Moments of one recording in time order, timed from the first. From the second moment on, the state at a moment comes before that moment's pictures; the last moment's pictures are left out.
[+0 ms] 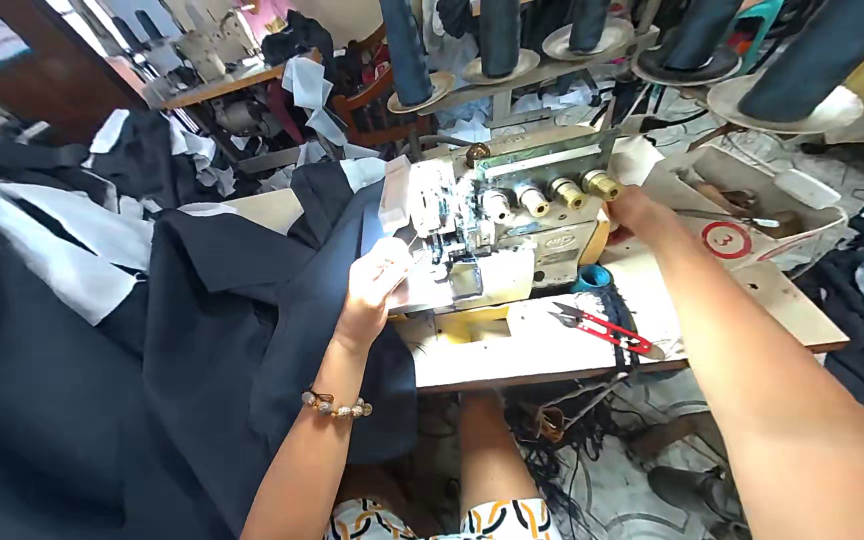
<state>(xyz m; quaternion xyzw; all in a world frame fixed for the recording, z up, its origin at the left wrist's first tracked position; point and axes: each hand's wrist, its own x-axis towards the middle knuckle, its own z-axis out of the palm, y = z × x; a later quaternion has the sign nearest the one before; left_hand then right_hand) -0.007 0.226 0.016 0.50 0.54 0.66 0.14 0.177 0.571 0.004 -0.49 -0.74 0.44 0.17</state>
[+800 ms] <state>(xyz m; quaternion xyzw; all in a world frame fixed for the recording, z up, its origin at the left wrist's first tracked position) 0.056 0.161 -0.012 0.51 0.49 0.70 0.06 0.188 0.568 -0.001 -0.39 -0.80 0.39 0.22</state>
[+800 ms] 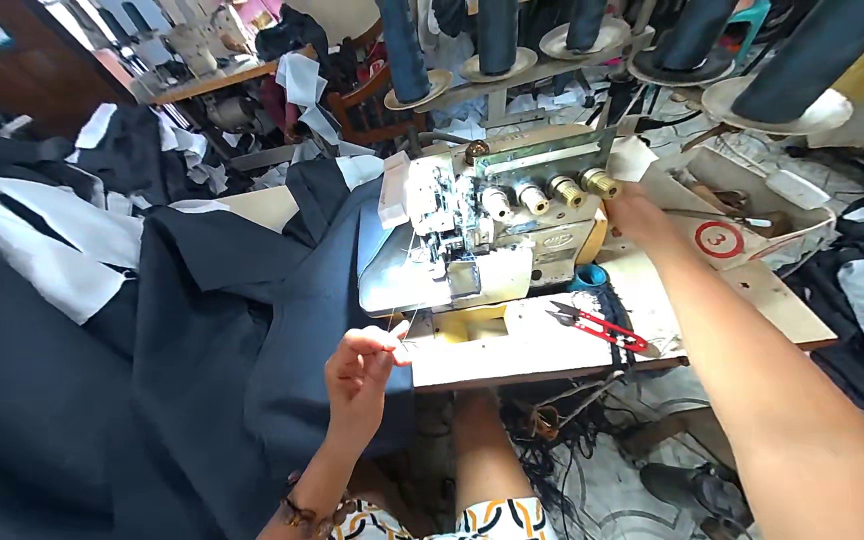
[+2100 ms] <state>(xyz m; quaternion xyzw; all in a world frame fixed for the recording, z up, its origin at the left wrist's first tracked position) 0.093 0.165 0.034 0.16 0.32 0.87 0.35 0.175 0.548 0.015 -0.52 -0.72 0.44 0.15</state>
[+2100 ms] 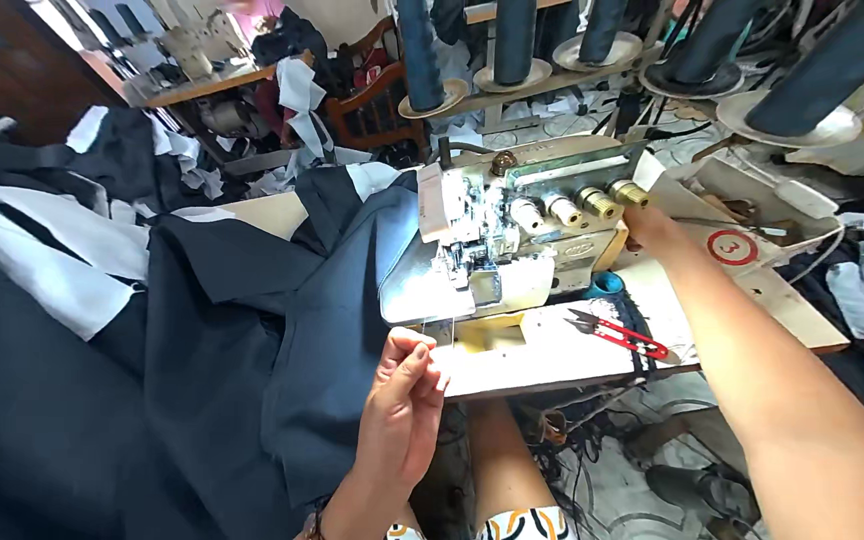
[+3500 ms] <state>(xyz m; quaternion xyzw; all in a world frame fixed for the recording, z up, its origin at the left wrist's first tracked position) 0.089 0.164 0.047 0.17 0.31 0.86 0.37 0.218 0.532 -0.006 -0.28 -0.81 0.26 0.45</state>
